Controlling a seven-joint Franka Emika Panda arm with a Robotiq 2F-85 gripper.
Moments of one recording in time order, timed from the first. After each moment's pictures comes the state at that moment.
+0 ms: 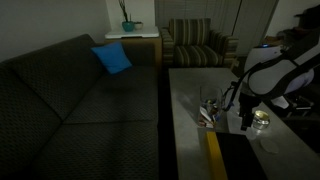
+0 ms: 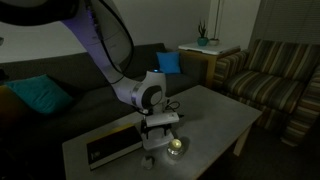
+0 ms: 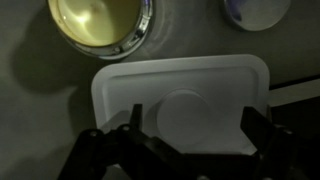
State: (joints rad) arm -0.01 1.48 0.09 -1.19 -0.25 2.61 -0.82
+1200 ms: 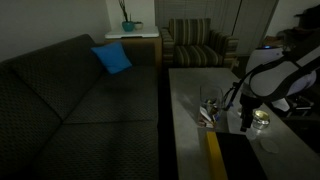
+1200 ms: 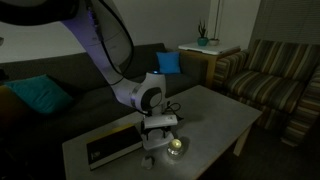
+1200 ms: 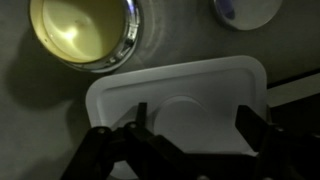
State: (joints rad) arm -0.02 1.48 0.09 -1.21 -0.24 2.63 -0.75
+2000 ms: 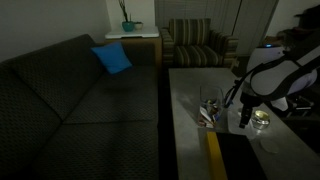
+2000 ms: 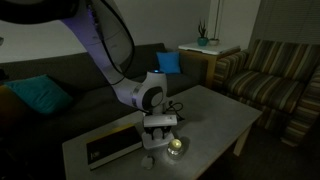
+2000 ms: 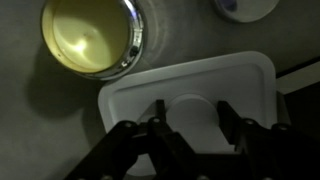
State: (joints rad) arm -0.02 1.47 0.08 -1.21 -0.24 2.64 -0.64
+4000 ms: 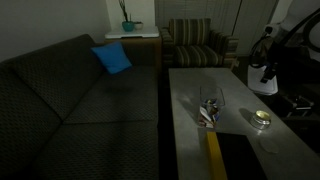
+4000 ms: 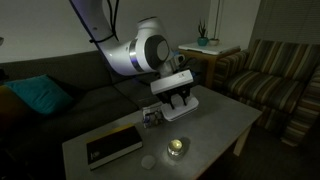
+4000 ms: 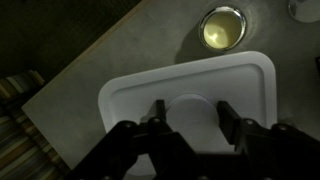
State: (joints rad) arm 0.07 0.95 -0.15 -1.76 -0.39 3.00 -0.42
